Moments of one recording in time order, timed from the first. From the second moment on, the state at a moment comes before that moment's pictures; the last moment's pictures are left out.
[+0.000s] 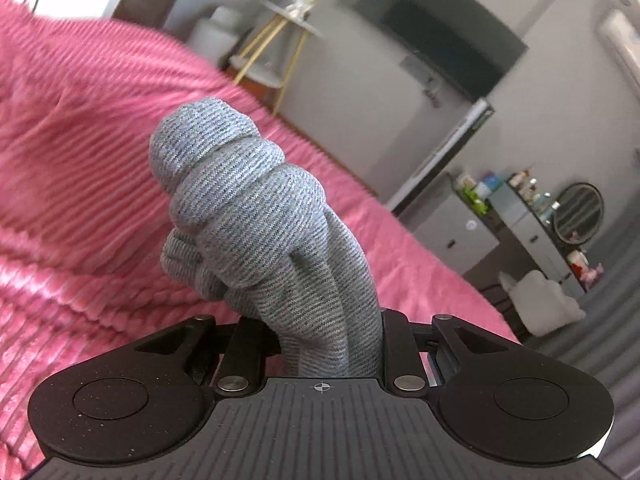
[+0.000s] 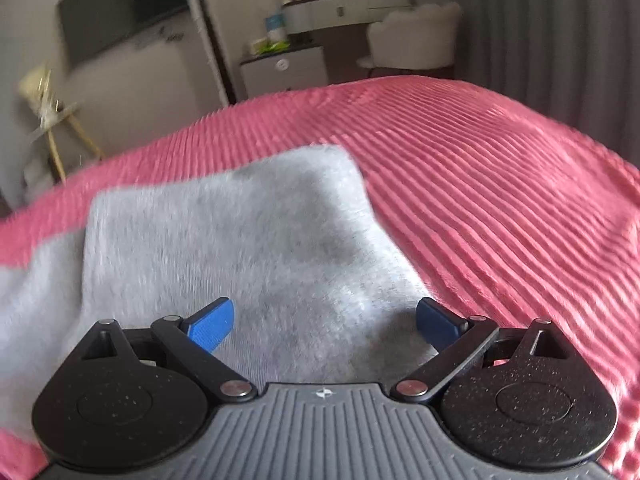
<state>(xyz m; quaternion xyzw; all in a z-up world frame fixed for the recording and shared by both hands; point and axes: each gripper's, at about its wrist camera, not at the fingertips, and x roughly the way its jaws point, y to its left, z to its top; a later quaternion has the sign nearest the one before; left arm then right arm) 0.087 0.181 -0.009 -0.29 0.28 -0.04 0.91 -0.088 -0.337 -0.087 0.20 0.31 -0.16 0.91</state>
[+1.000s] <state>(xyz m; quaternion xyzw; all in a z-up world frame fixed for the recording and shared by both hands) -0.048 -0.222 -0.029 0.12 0.34 -0.36 0.86 -0.196 -0.456 -0.086 0.43 0.22 -0.22 0.84</state>
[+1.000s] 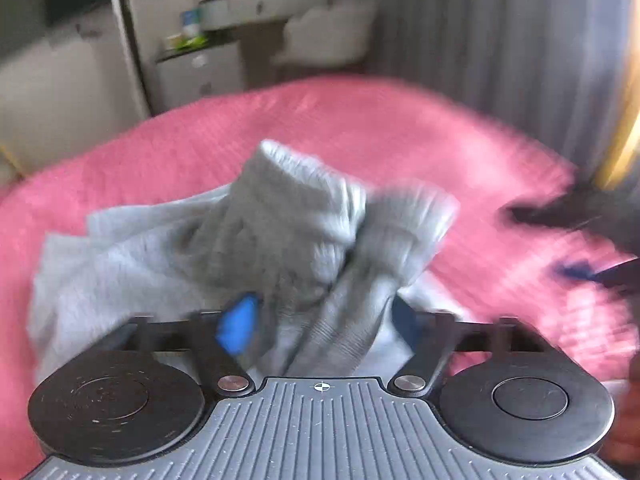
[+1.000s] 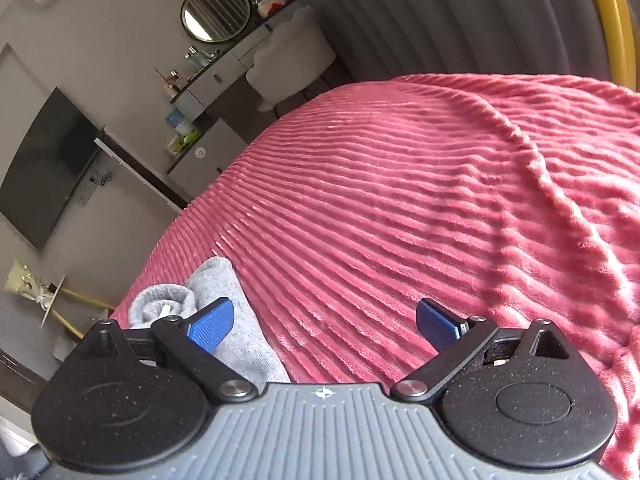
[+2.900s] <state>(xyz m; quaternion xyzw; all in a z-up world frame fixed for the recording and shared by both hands) 0.017 0.019 -0.086 -0.18 0.47 0.00 0.86 -0.145 -0.362 -0.043 0.27 0.28 -0.12 0.91</state>
